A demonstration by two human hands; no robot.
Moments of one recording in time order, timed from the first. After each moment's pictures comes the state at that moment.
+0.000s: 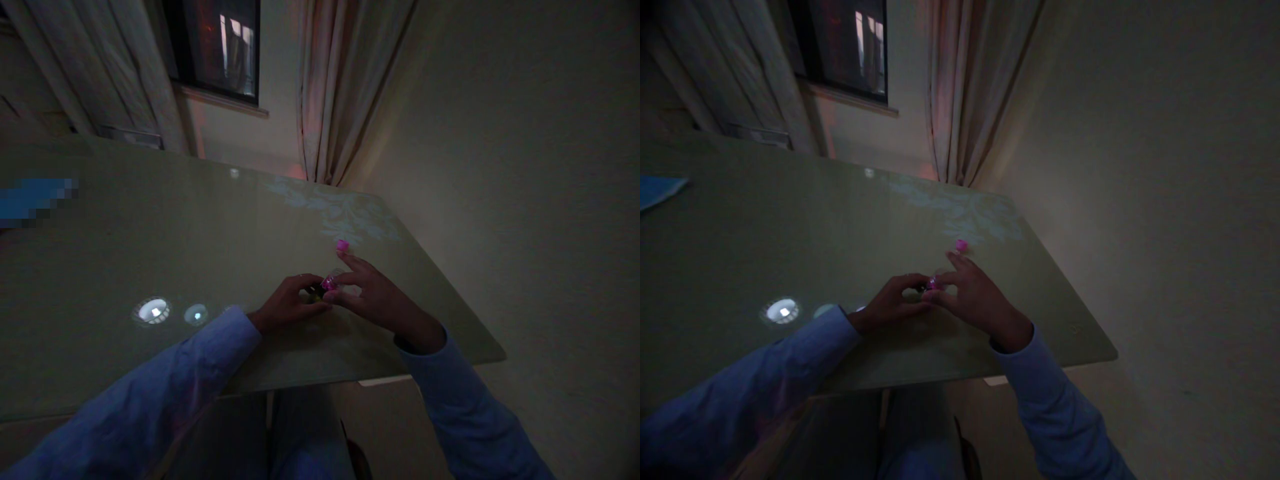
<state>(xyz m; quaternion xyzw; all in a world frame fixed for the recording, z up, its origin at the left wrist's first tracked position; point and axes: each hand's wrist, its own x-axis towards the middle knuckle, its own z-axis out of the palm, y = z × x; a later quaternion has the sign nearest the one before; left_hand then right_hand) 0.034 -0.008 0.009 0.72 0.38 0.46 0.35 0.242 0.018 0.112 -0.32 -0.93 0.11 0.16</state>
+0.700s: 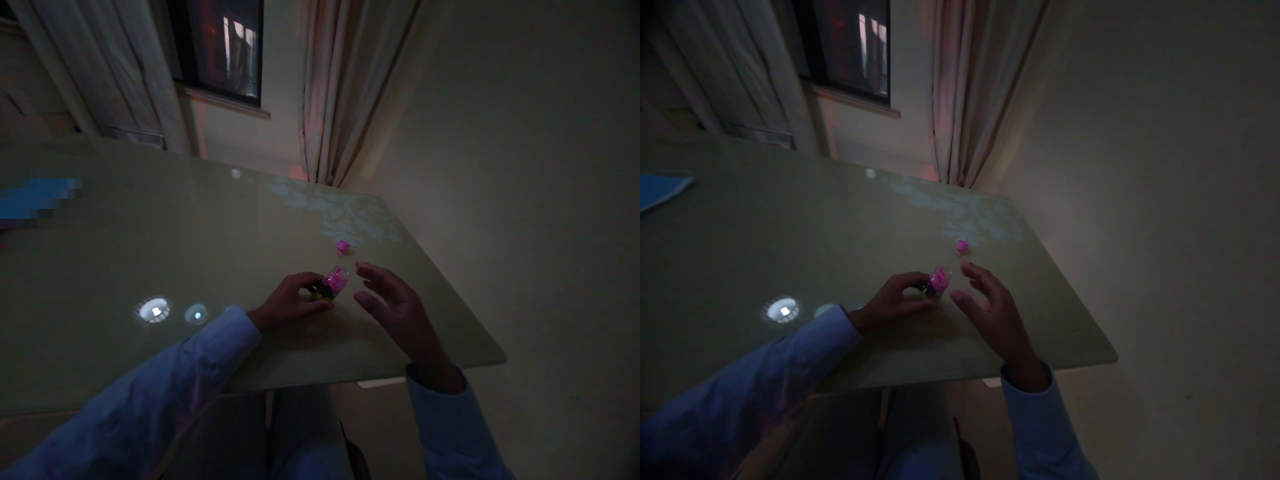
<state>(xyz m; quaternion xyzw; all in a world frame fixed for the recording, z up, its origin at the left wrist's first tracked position) 0.035 -0.008 0.013 0.71 0.39 0.47 0.35 0.268 -0.011 0.089 -0.40 -0.76 0.32 0.40</state>
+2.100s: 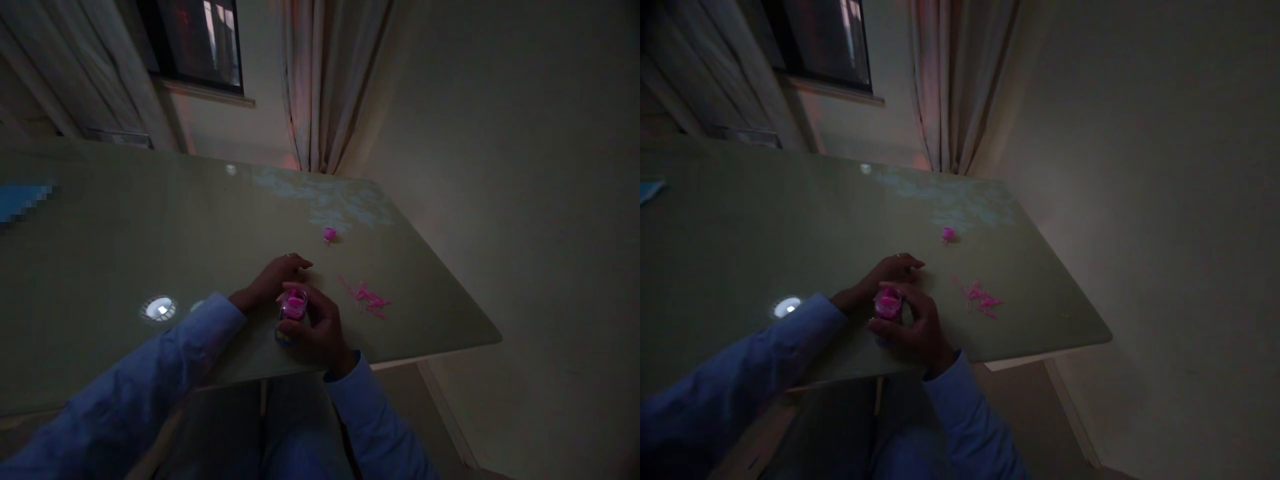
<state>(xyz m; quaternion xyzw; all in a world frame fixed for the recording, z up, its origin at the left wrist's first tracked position) 0.027 0.045 -0.022 0.78 0.46 0.36 0.25 0.199 -0.038 0.009 -0.23 -0.67 0.51 0.48</state>
